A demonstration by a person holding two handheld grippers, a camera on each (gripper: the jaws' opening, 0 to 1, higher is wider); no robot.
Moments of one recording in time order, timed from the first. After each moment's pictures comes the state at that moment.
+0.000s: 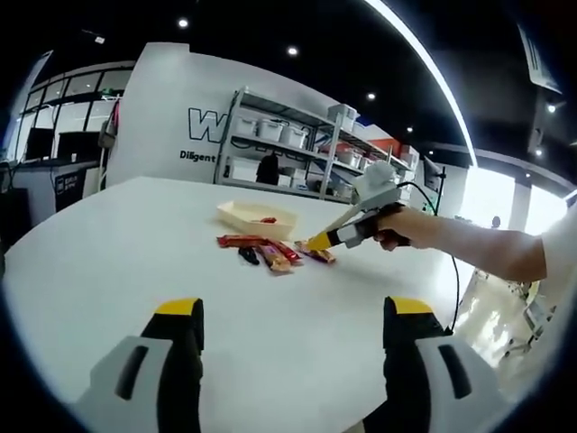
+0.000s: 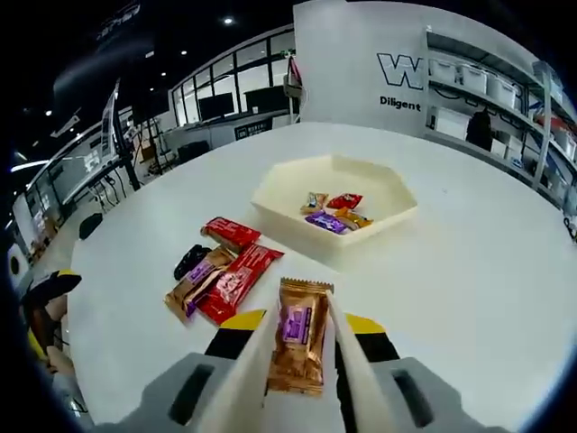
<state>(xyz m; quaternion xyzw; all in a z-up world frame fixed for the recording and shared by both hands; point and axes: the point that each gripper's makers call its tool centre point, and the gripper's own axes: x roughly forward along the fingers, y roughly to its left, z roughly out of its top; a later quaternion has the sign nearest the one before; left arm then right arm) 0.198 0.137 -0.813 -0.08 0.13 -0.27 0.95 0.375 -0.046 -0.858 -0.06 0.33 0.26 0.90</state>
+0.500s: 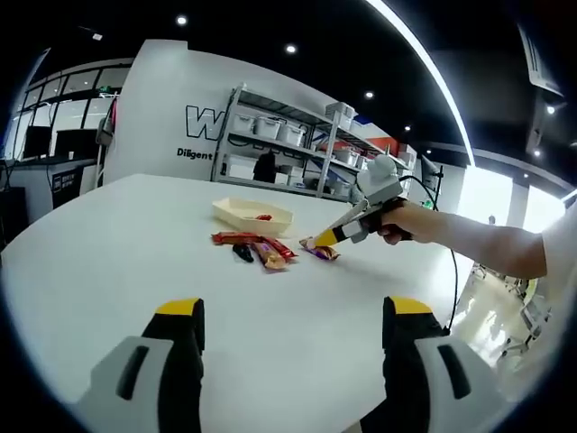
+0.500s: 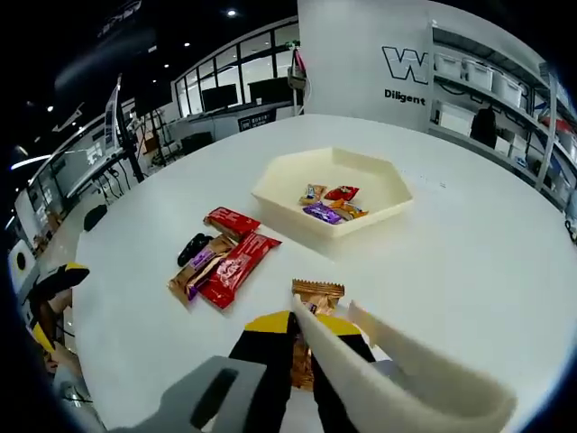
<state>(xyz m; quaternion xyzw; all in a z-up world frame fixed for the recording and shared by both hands) 0.197 0.130 -0.815 -0.08 0.13 -0.28 0.95 0.362 -0.054 -0.855 -0.07 0.34 0.27 0.90</state>
